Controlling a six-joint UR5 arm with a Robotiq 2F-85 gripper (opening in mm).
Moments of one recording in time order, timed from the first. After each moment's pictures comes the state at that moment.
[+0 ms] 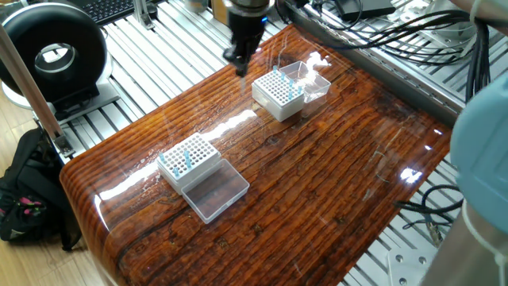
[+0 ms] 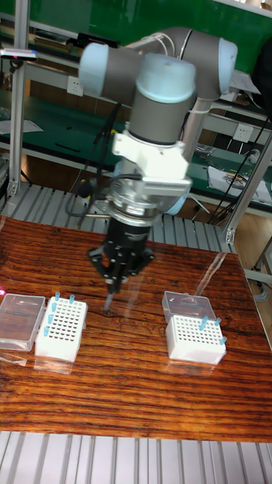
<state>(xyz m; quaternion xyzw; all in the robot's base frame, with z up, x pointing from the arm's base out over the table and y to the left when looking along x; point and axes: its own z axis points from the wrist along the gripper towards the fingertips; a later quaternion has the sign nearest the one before) 0.593 -0.033 0.159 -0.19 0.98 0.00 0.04</state>
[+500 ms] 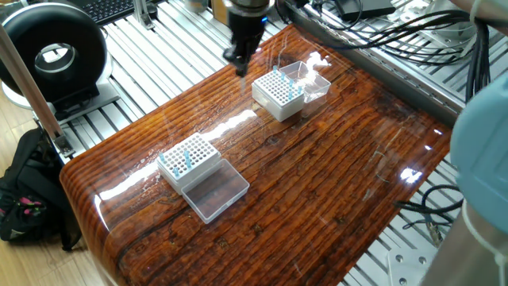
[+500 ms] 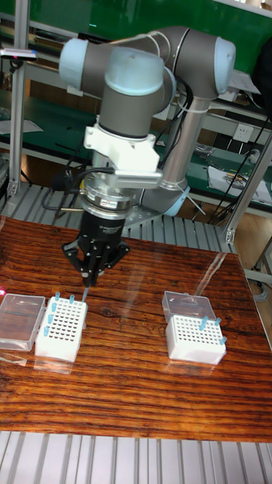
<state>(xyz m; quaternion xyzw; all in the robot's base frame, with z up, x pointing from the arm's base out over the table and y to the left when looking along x) 0.582 -0.073 0.154 -0.22 0.98 0.00 0.04</state>
